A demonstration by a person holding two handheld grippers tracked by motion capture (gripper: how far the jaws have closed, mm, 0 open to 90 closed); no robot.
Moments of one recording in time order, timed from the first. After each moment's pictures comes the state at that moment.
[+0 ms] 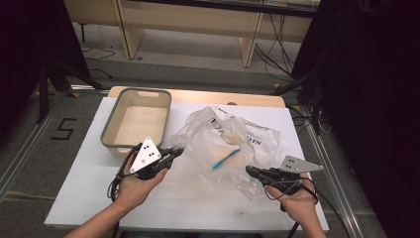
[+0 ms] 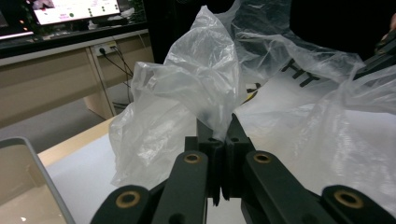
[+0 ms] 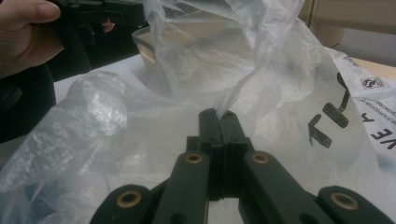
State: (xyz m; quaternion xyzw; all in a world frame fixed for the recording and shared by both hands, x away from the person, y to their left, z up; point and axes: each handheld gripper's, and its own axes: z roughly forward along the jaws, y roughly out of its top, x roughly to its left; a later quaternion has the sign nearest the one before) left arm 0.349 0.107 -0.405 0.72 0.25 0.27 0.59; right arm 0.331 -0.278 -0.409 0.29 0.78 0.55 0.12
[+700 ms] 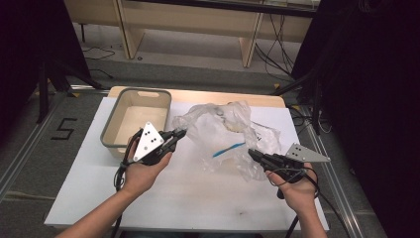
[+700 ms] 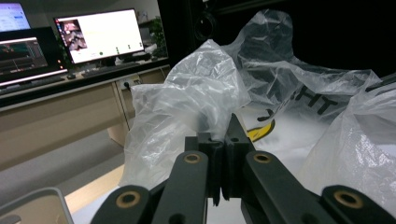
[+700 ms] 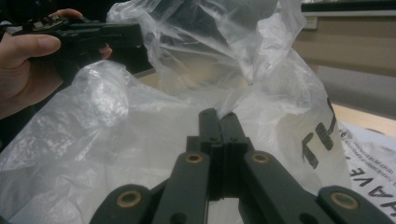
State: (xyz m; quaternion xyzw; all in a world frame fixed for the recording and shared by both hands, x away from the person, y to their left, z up) left arm 0.365 0.098 -0.372 0.67 0.24 0.32 0.62; right arm 0.345 -0.275 -0.380 0.29 0.73 0.60 0.17
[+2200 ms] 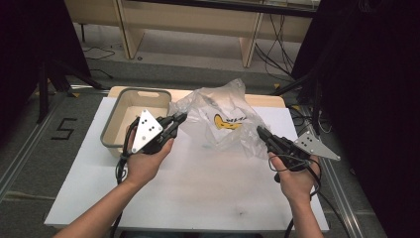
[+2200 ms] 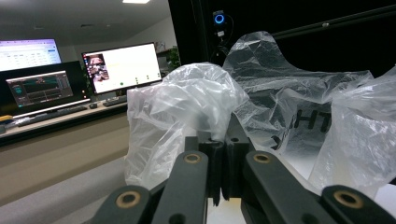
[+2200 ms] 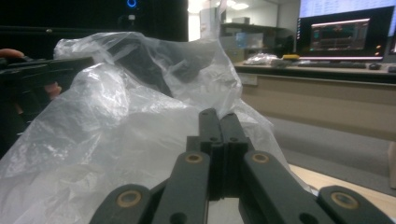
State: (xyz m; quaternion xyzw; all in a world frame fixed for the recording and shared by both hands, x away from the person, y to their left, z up) left arm 0.371 0.092 -0.340 0.63 0.24 0.36 0.65; right arm 0.351 -0.267 -0.348 0.32 0.65 0.63 0.29
